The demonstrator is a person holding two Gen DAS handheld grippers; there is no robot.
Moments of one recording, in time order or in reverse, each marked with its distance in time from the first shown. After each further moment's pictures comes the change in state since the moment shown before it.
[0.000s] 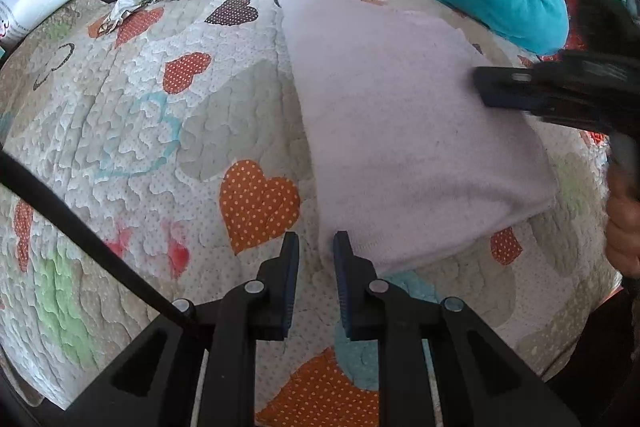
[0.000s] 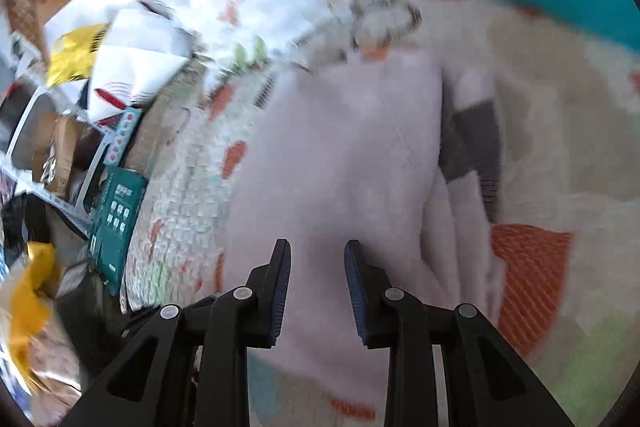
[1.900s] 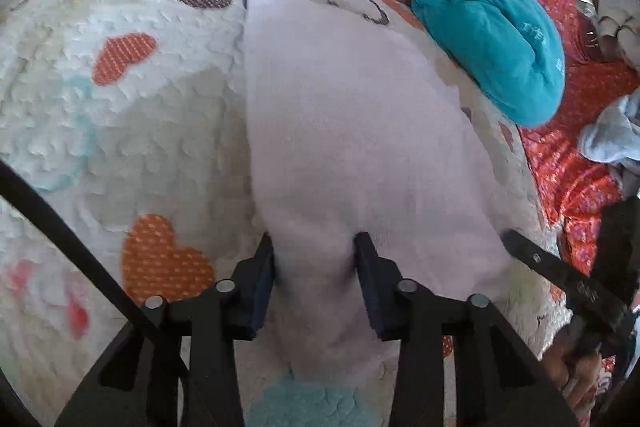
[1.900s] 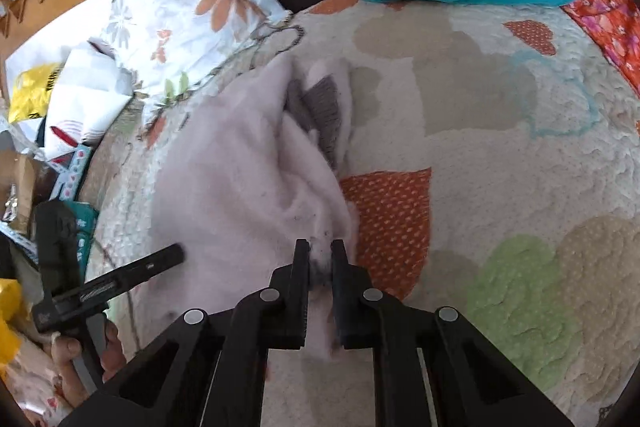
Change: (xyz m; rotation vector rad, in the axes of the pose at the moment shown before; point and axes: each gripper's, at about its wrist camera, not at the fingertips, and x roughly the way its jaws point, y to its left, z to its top) left arm 0.030 0.001 0.050 -0.249 0.004 -0.221; right arm -0.057 -0.048 -0.064 0.082 -0.168 -0.182
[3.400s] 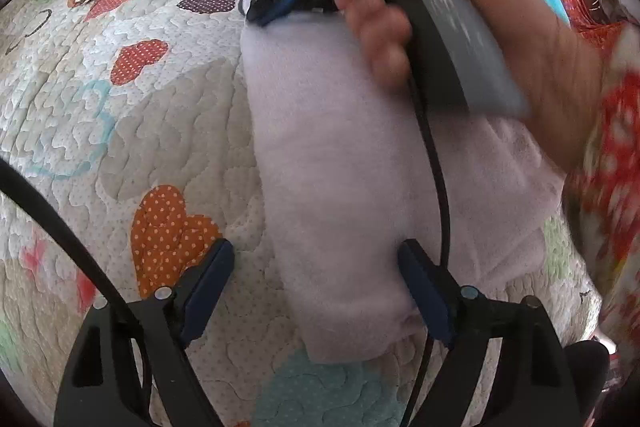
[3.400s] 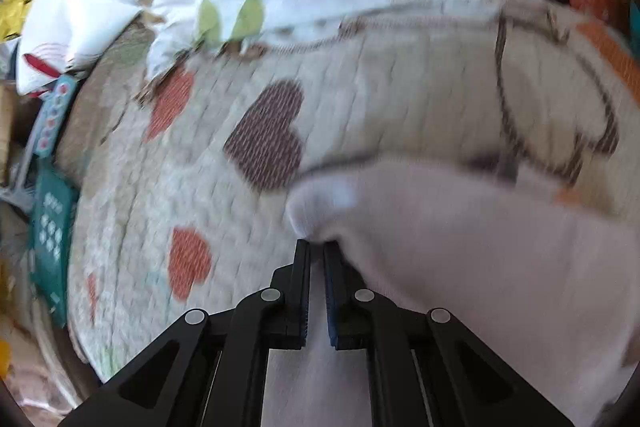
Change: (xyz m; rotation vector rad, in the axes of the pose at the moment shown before) left arm 0.006 -0.007 -0.033 0.098 -0.033 0.121; right arm 0.233 0.178 0.159 -0.279 0.307 -0.011
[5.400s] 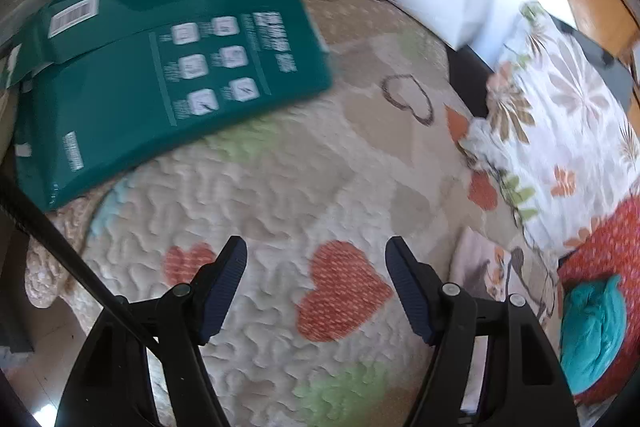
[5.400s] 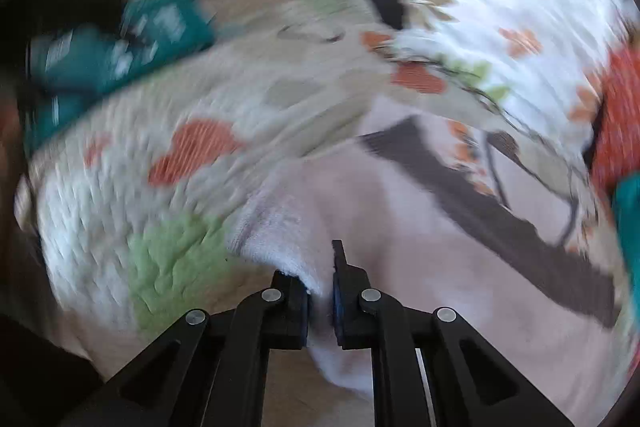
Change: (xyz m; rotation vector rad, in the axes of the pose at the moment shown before) left arm -0.191 0.330 -0.006 -0.811 -0.316 0.320; right arm -0.020 0.234 -0.203 -0.523 -0.262 -0.170
